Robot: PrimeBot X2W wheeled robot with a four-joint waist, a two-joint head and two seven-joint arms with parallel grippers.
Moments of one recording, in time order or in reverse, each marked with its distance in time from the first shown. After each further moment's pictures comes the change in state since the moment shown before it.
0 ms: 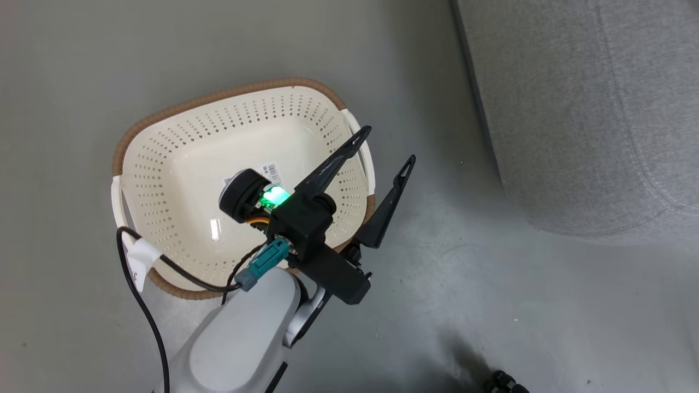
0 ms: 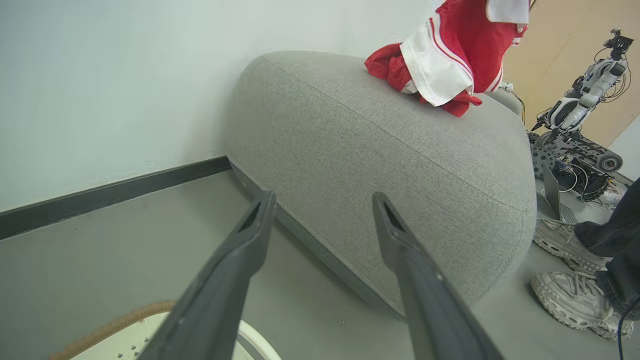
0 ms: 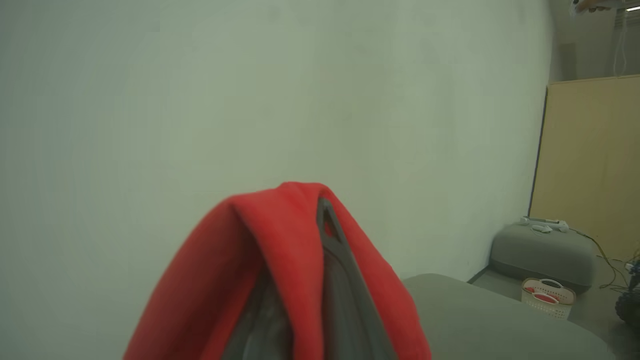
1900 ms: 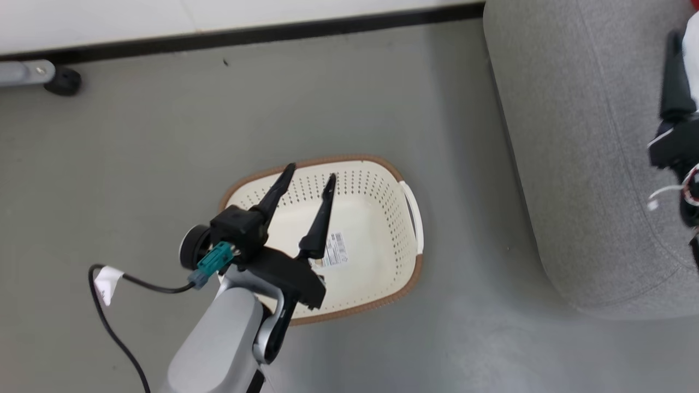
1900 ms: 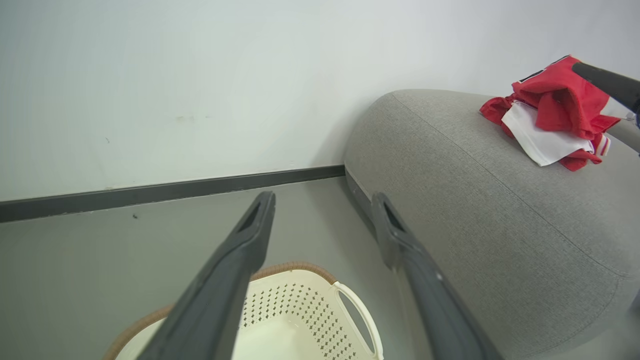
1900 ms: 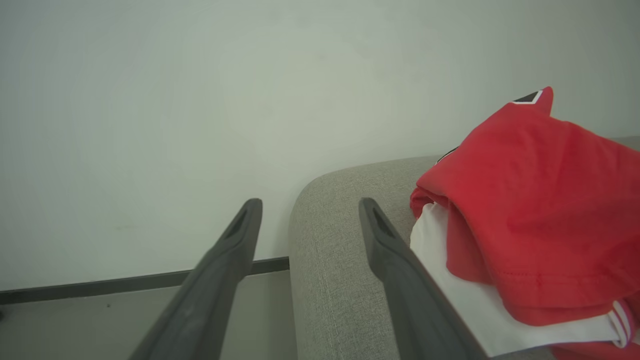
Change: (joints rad) left arm 0.069 -0.039 0.150 0.215 -0.132 0.021 -0.011; right arm 0.438 0.352 0.229 0.096 -0.055 0.186 0.005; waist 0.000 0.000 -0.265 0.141
